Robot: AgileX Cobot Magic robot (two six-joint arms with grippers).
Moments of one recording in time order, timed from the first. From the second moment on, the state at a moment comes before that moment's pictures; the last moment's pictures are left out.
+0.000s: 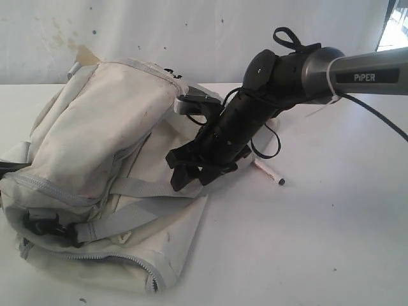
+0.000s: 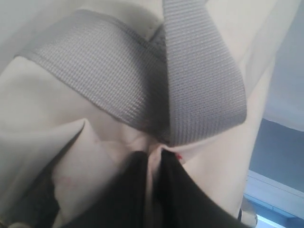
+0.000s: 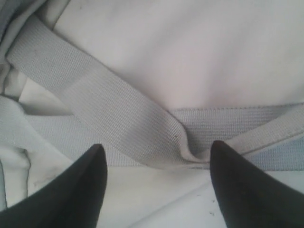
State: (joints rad) left arm 0.46 1.94 -0.66 -1.69 1.19 0.95; right arm 0.51 2.07 -1.48 0.63 0.87 -0.49
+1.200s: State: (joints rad) left arm 0.46 1.94 -0.98 -1.35 1.21 0.93; right arm 0.55 2.07 -1.48 0.65 0.87 -0.54
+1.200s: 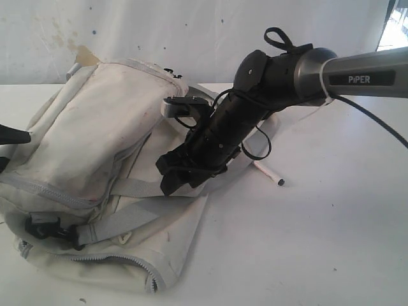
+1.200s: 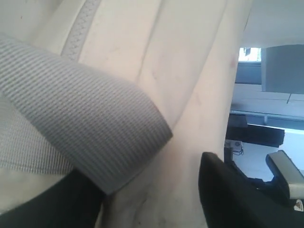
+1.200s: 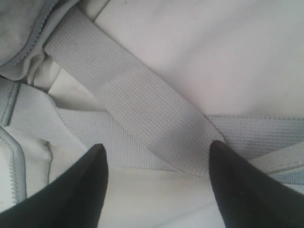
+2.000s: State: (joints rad) left arm 0.46 1.94 -1.07 -1.22 1.17 0.89; right arm 0.55 2.07 -1.48 0.65 0.89 -0.53
